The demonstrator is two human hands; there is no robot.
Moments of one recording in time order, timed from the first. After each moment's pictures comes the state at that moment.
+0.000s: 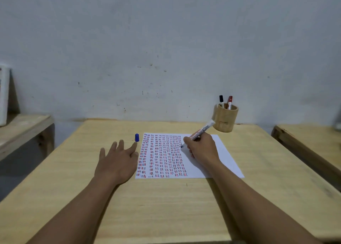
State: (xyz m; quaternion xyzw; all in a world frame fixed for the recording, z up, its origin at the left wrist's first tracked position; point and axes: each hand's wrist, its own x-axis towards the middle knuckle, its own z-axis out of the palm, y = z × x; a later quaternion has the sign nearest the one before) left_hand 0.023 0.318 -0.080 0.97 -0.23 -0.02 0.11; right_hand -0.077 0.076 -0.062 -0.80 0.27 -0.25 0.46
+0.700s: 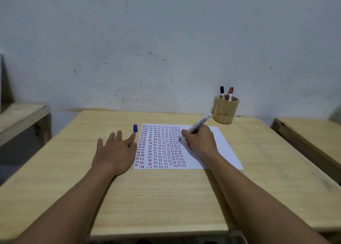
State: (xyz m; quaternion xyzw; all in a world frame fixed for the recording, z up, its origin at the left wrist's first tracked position) left_hand 0.020 0.319 -0.080 0.97 -0.24 -0.02 0.11; right_hand -0.075 0.076 -0.068 -0.83 0.27 -0.24 0.42
